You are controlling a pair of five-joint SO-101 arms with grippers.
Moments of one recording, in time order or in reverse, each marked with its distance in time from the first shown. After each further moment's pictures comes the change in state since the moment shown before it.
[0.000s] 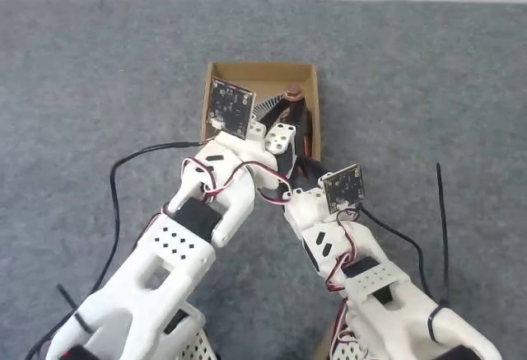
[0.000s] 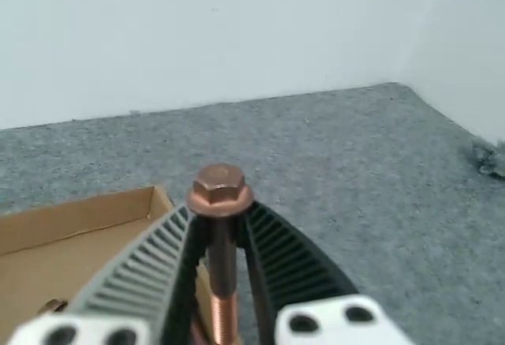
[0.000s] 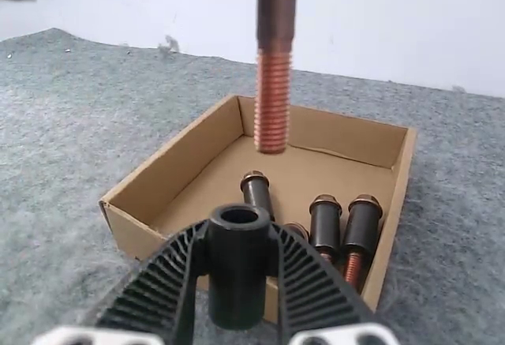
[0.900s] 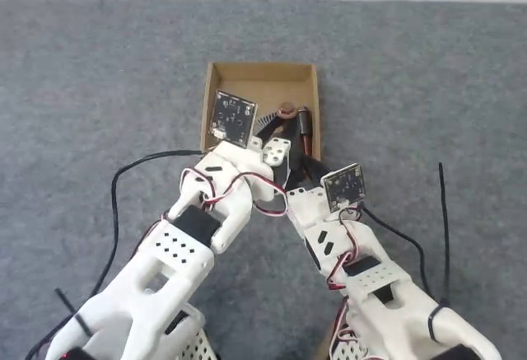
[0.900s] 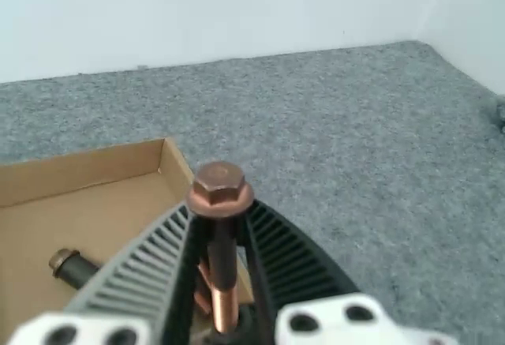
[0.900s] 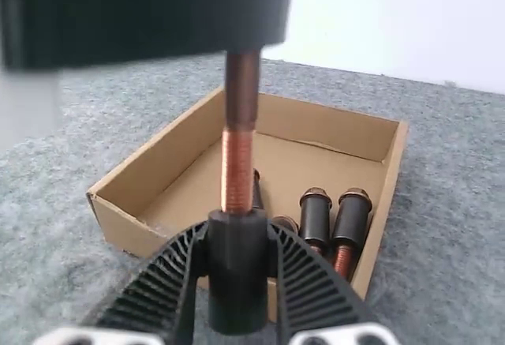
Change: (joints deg) left arm -0.1 0.0 6.9 0.4 0.1; right arm 1.4 0.1 0.0 0.2 1.1
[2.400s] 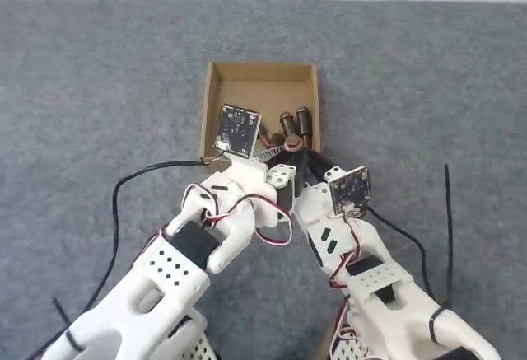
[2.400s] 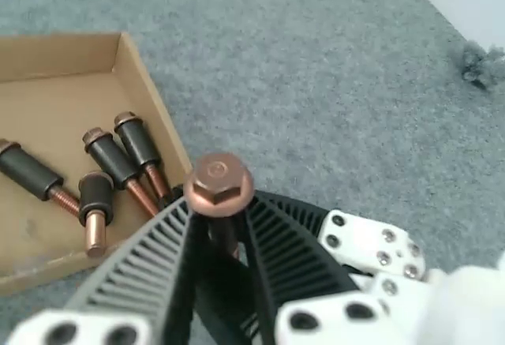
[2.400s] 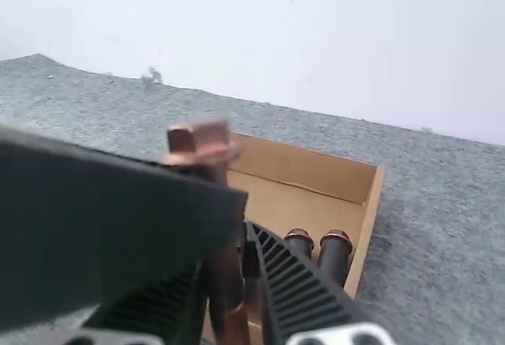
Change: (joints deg) left arm 4.7 -9.7 1.1 15.5 9.6; right arm 1.3 -0.4 0.0 -4.6 1.9
